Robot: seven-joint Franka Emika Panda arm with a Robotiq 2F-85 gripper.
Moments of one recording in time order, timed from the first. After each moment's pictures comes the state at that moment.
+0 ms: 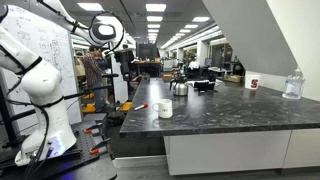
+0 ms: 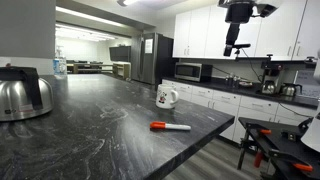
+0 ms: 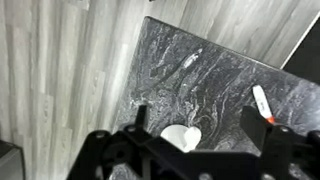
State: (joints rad) arm -0.09 -0.65 0.10 -2.66 -0.11 2.08 0.24
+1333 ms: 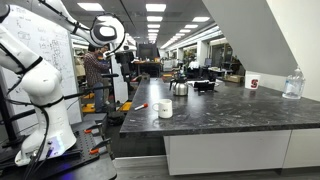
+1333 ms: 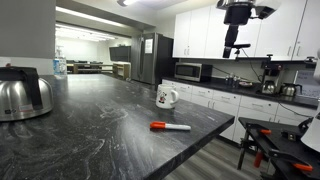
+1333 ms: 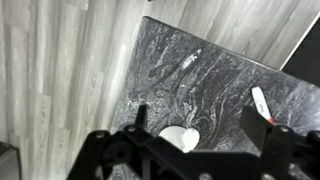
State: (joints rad) arm -0.09 -0.63 0.10 -2.66 -0.11 2.10 0.24
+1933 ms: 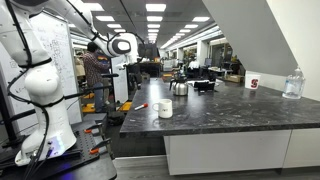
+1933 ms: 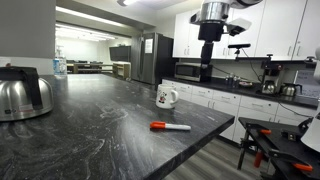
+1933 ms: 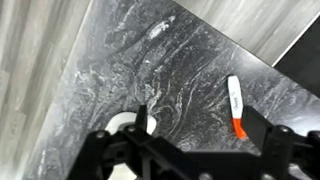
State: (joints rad) arm -0.01 -0.25 0.09 -2.51 -0.11 2.31 0.16
